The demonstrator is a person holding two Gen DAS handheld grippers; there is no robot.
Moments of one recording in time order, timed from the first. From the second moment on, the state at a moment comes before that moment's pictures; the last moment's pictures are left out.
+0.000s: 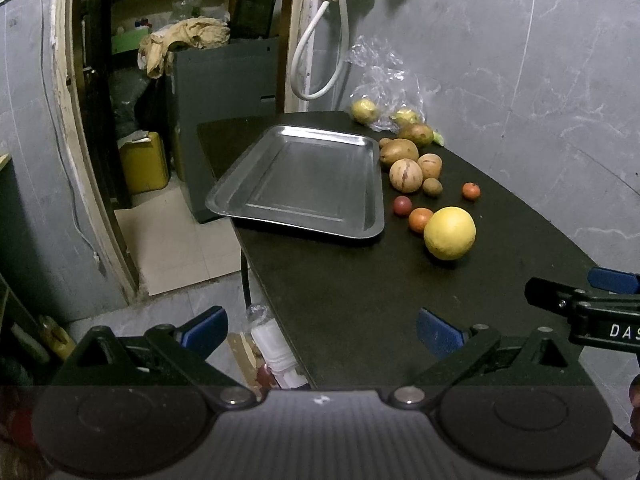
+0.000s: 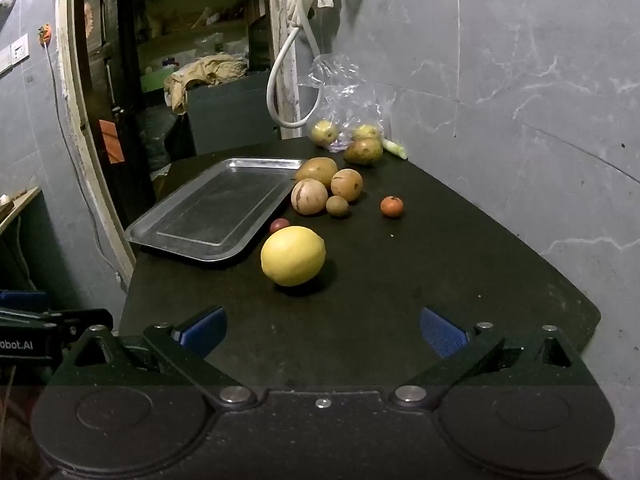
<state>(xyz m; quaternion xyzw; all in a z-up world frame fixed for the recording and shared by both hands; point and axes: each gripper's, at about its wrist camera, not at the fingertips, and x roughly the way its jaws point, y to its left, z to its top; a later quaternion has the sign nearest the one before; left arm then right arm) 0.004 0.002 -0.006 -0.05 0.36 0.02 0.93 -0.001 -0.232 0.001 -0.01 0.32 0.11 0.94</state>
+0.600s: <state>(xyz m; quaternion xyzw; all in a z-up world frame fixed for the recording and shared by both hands) 0.003 0.003 -0.003 -0.06 0.36 0.01 0.93 -0.001 -0.233 0.001 -0.01 0.32 0.11 0.94</state>
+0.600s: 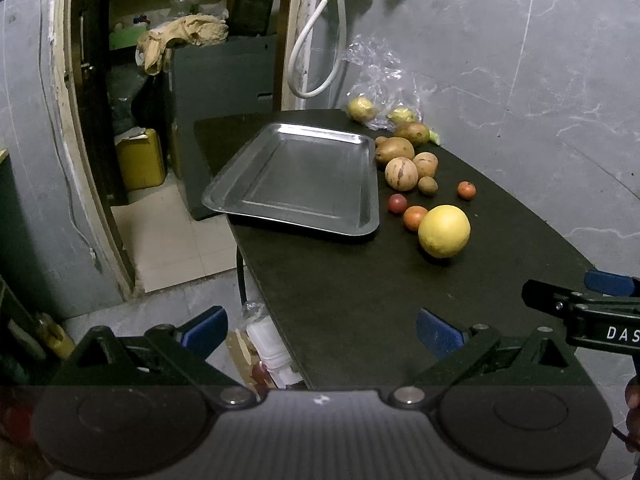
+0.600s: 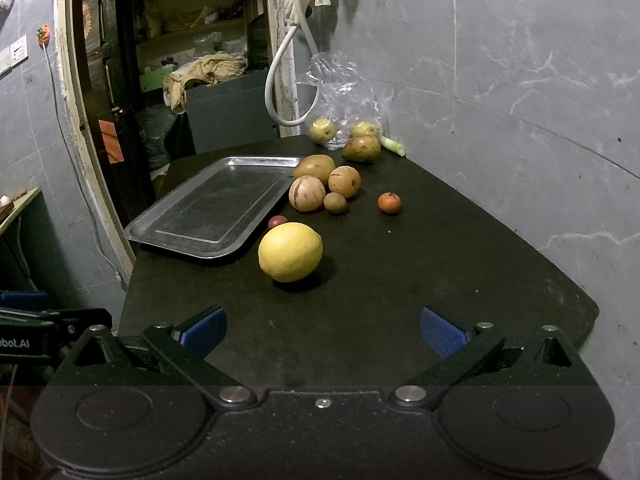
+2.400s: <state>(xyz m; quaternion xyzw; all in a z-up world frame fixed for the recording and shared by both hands) 0.069 -0.019 0.014 -0.14 0.45 -0.04 0.88 0.040 -0.252 0.045 -0.05 0.43 0.08 0.90</state>
